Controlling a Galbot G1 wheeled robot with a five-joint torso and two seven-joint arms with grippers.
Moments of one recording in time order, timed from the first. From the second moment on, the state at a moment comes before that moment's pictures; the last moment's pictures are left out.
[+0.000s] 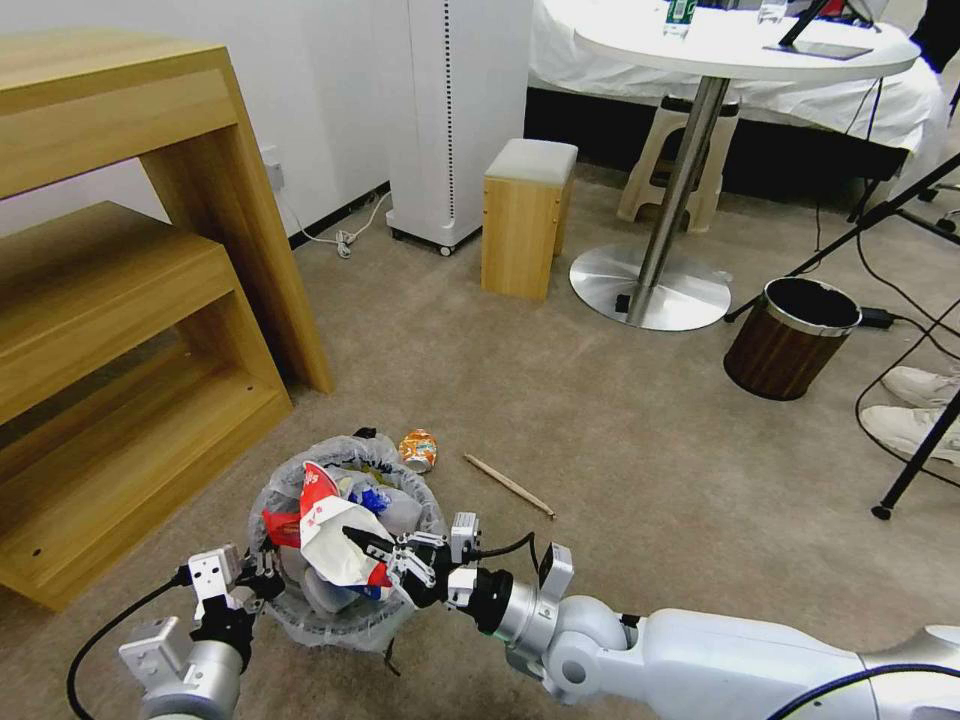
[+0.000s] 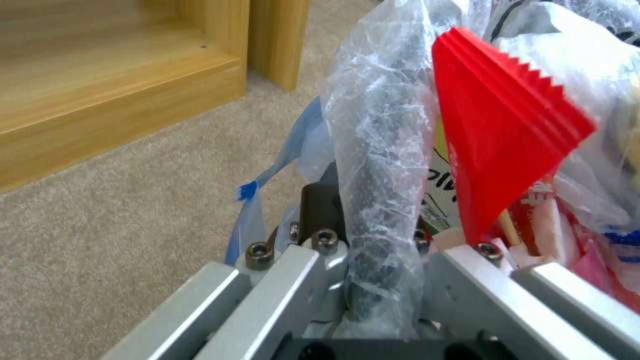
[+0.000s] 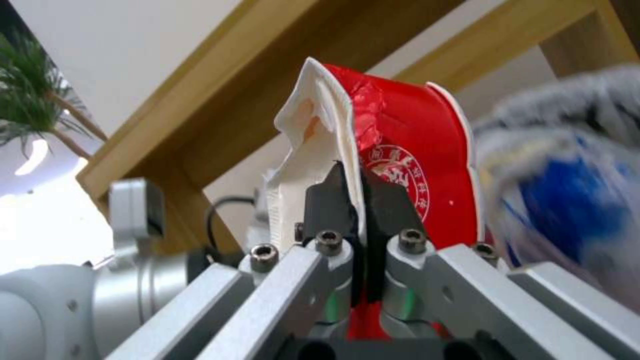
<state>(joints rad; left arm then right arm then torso) 1.82 -1.28 -0.66 -2.27 -0.57 0.23 -0.23 -0.48 0.91 -1.02 1.77 1.32 0.56 -0.36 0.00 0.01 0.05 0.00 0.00</state>
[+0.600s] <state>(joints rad) 1.84 -1.29 -0.66 -2.28 -0.57 0.22 -0.22 -0.52 0.91 -1.01 1.68 1.23 0.53 -0.31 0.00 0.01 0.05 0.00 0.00</state>
